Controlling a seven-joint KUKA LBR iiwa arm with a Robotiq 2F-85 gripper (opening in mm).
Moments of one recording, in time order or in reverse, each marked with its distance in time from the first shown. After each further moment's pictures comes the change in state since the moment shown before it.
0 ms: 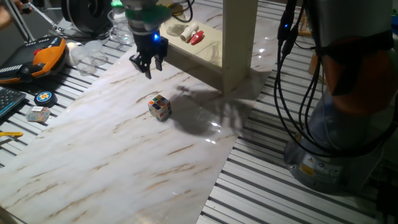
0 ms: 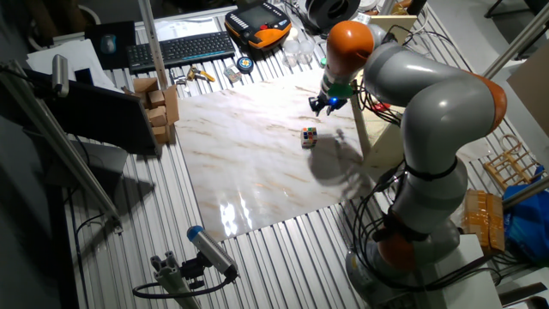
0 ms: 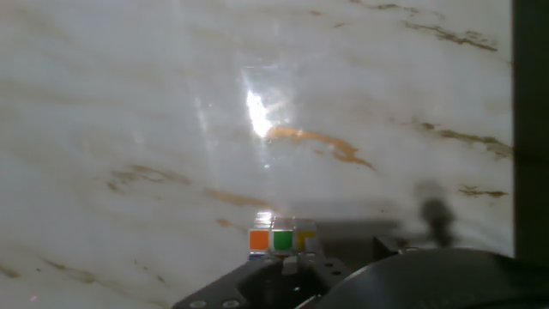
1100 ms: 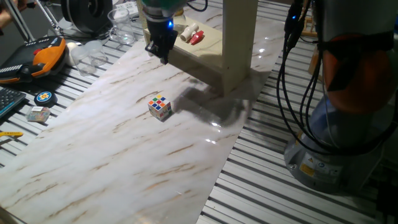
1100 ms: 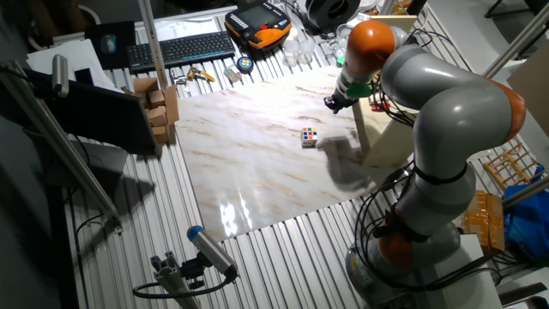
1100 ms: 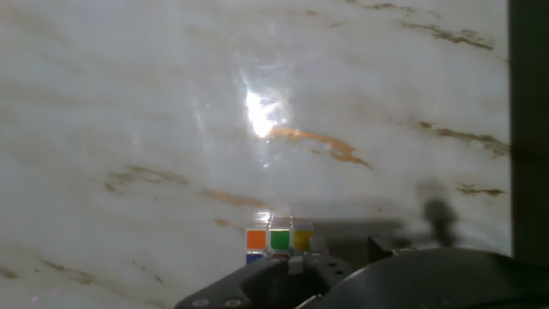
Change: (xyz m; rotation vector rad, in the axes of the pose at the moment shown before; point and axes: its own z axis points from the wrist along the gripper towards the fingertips) arm -0.001 -0.049 -0.020 -0.023 -0.035 -0.095
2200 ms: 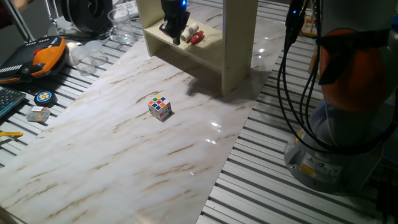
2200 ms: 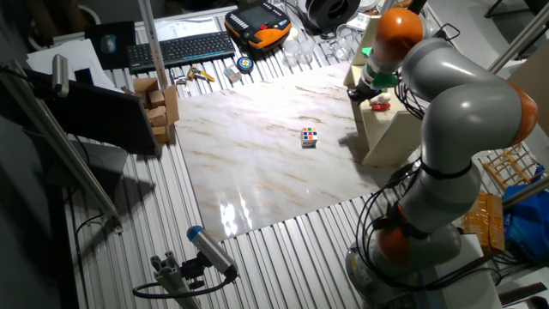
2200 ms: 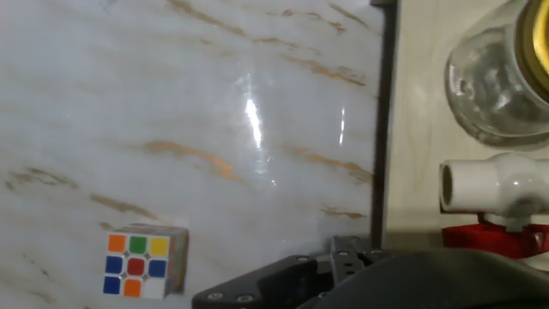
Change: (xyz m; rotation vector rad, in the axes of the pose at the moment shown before) arm -0.007 -0.084 -0.014 0.013 0.003 0.032
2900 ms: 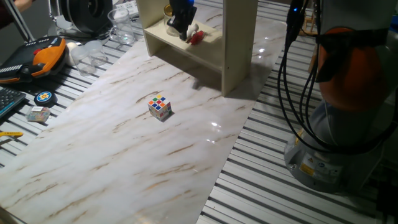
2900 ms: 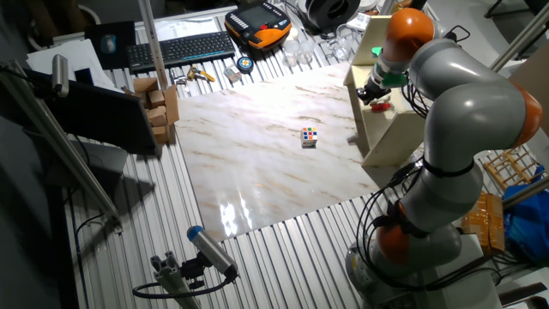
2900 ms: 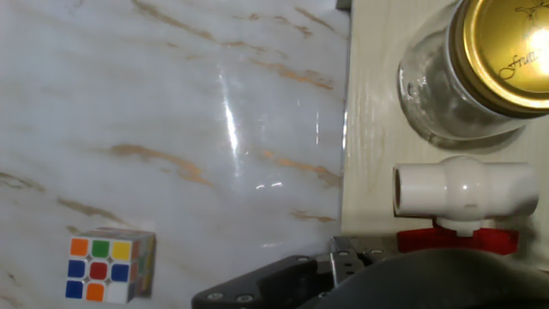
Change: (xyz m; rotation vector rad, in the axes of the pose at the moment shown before) arm -0.004 -0.027 0.000 0.005 -0.001 -0.005
